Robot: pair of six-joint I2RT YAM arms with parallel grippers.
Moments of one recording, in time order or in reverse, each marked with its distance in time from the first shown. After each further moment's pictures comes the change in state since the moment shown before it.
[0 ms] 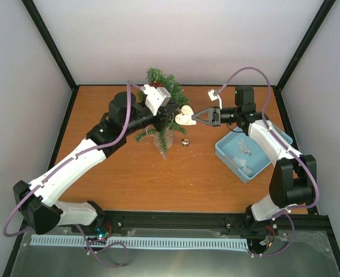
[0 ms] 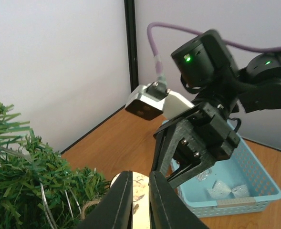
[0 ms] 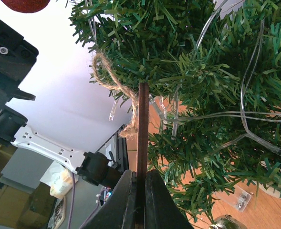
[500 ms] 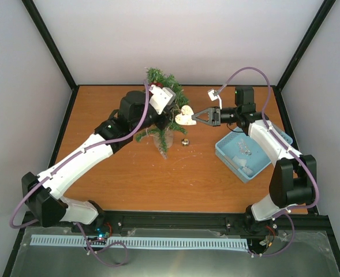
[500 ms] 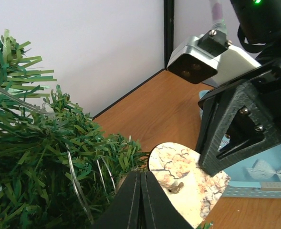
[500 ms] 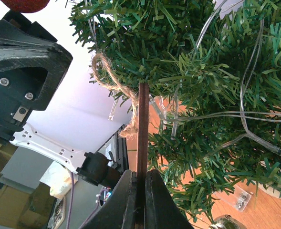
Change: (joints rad) left arm -0.012 0.087 0.043 -0.103 -0.183 0.042; right arm 0.000 0.000 0.000 0.002 0.001 0.002
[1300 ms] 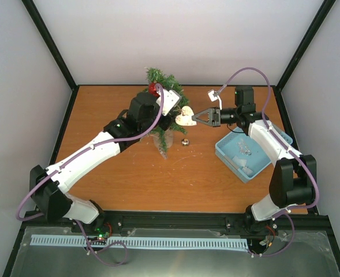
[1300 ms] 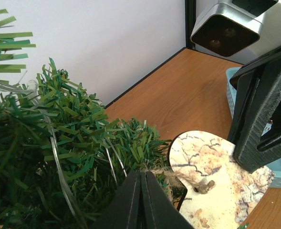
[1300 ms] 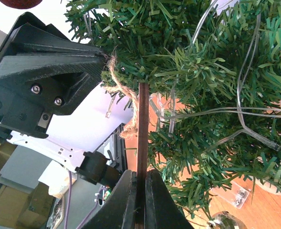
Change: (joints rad) left arm -0.034 0.072 0.016 -0.012 -0.155 0.061; right arm -0.001 0.000 0.000 -0.019 0.006 -0.017
